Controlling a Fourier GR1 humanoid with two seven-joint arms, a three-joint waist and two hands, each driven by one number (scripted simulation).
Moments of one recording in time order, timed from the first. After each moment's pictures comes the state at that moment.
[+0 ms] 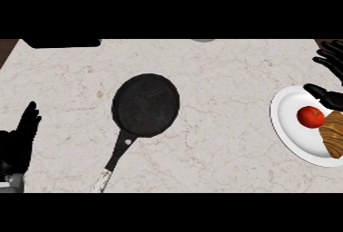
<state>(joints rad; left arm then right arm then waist) 0.00 0.46 0.00 -1.36 0.14 0.26 0.01 -0.33 -0.60 -0.08 -1.38 -0.48 0.03 -0.04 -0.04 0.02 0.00</state>
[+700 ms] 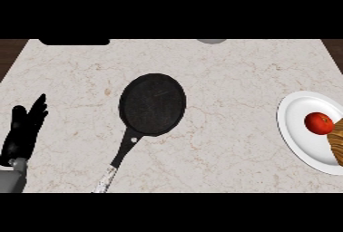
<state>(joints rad) -0.11 0.50 -0.04 -1.29 0.10 0.20 0.20 -0.24 -0.80 -0.32 -0.92 -0.54 0.52 -0.38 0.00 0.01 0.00</state>
